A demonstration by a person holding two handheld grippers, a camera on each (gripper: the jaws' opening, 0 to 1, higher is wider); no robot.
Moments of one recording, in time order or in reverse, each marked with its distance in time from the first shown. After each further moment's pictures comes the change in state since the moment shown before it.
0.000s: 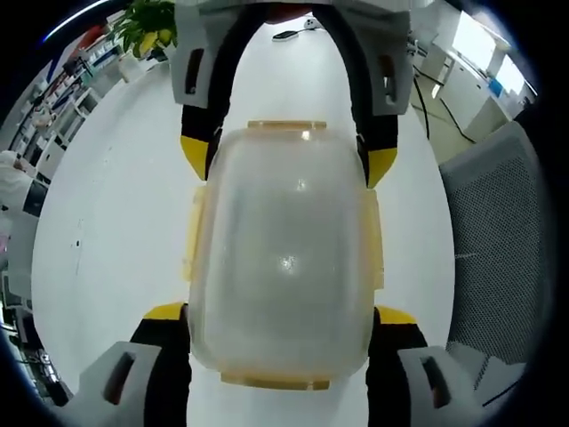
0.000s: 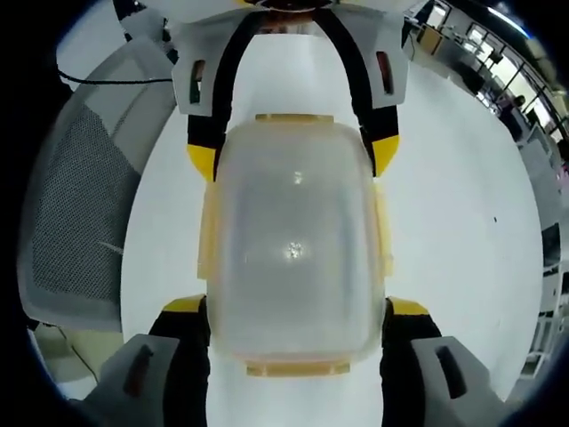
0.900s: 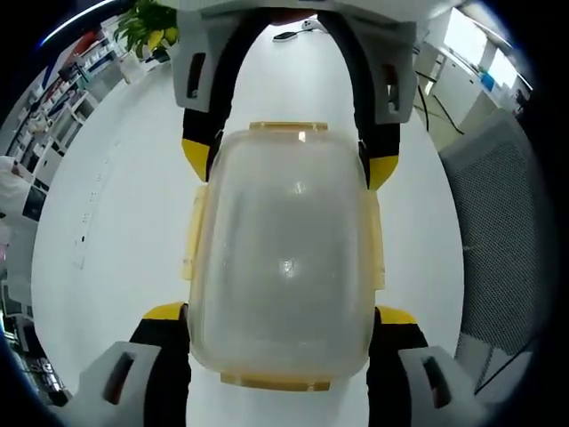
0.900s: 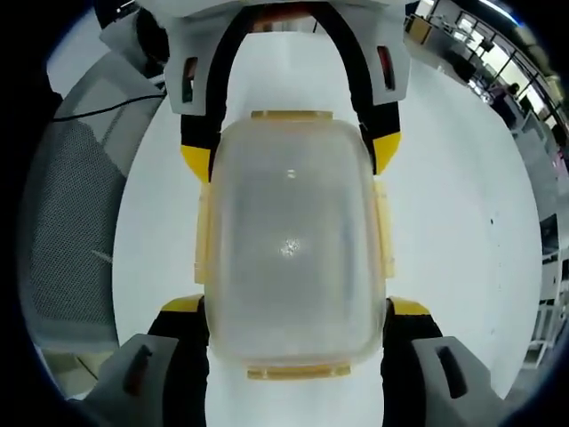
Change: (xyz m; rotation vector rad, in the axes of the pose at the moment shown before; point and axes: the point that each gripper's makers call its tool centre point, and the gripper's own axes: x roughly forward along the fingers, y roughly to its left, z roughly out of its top) left arm -0.006 0.027 -0.019 0.031 -0.019 -0.013; right arm 0.009 -0.024 0.021 0.051 0.036 -0.018
